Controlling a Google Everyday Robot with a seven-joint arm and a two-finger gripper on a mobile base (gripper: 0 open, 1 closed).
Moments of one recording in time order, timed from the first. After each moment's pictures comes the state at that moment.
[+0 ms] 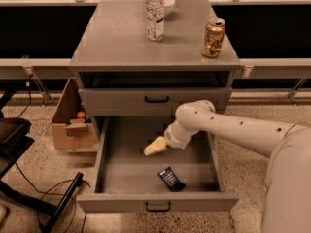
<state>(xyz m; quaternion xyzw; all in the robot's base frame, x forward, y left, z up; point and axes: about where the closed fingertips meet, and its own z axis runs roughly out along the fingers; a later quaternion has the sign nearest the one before) 0.624 -0.050 0.498 -0.18 0.97 0.16 0.10</state>
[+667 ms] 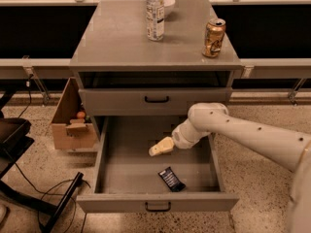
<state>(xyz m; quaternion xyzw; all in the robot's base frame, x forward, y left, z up) 0.614 -0.064 0.514 -0.19 0.95 0.20 0.11</state>
